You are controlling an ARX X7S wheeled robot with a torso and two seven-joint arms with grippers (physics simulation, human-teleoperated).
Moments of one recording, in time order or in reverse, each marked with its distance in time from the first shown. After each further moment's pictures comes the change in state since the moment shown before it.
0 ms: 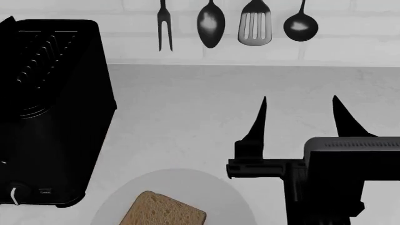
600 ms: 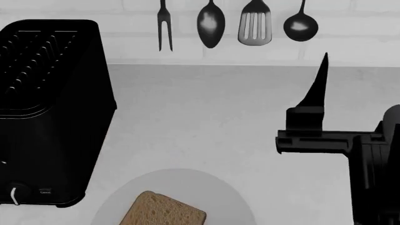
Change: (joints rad) left arm -0.060 -0.106 -0.010 -0.076 0.023 -0.058 0.063; right arm 0.138 0.166 0.221 -0.287 0.211 0.357 0.092
